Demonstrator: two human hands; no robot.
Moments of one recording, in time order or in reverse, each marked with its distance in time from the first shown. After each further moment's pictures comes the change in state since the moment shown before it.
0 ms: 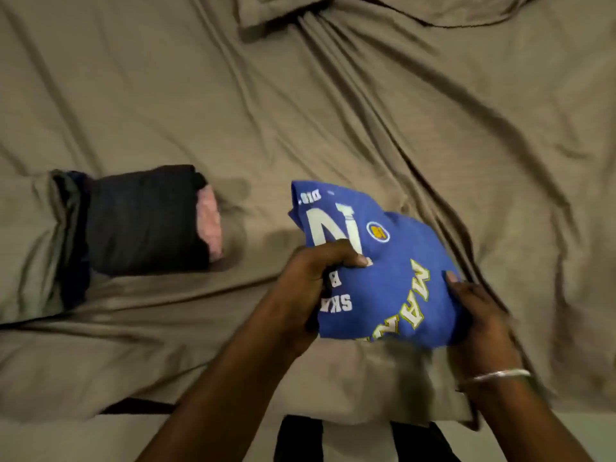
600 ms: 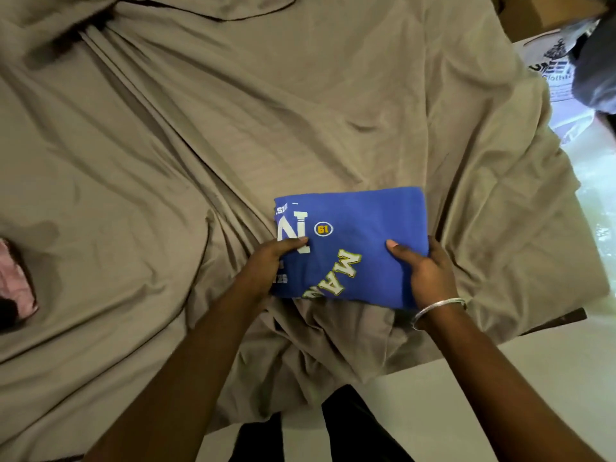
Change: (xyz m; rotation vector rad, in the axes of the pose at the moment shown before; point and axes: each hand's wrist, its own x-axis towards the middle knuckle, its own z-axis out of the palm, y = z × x) left_hand 0.177 -0.132 0.184 0.328 0.198 -0.179; right_hand 0.083 -0.131 -0.231 -0.254 0.371 -0.137
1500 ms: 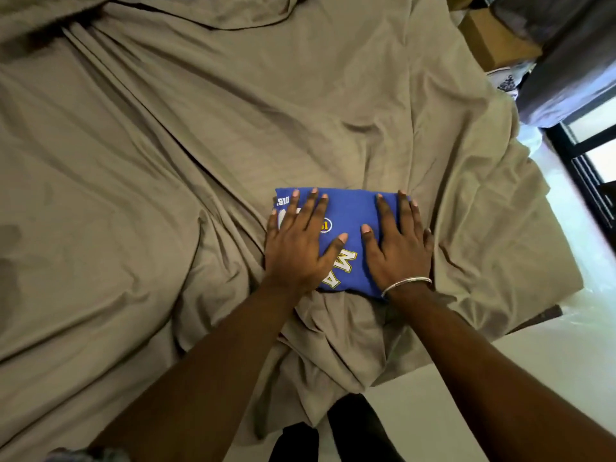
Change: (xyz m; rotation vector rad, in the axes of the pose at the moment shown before) left_hand 0.065 -0.035 0.019 1.283 0.354 1.071; right_hand 0.032 0.031 0.028 -1.234 0.185 -0.684
